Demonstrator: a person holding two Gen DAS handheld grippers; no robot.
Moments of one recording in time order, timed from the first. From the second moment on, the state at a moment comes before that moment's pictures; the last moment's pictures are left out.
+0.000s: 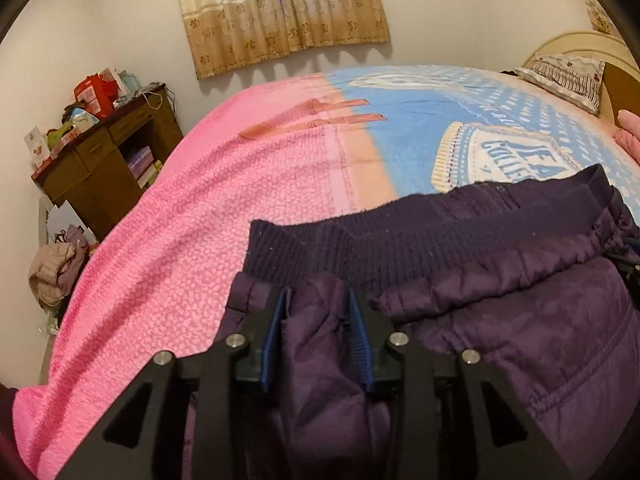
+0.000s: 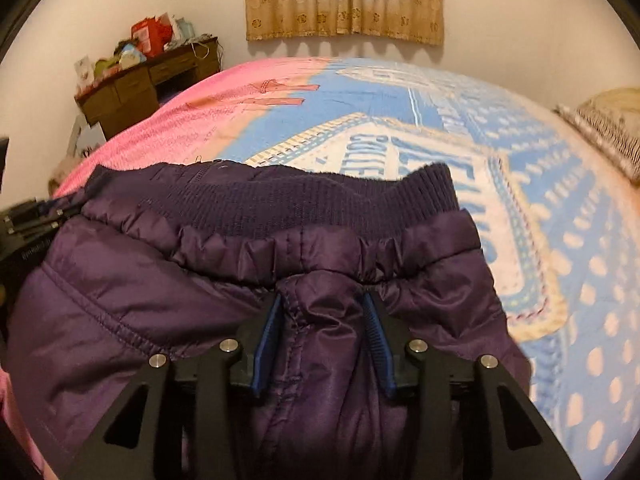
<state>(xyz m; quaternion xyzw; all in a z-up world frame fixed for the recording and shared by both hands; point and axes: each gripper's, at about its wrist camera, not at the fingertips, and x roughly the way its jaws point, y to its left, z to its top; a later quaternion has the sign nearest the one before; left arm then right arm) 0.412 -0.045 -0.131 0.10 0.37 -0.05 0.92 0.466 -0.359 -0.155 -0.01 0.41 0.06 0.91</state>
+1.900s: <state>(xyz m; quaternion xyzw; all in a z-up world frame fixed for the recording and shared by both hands) 0.362 -0.092 -0.143 0.07 0.37 0.01 0.92 0.432 -0.277 -0.164 -0.07 0.39 -0.01 0.92</state>
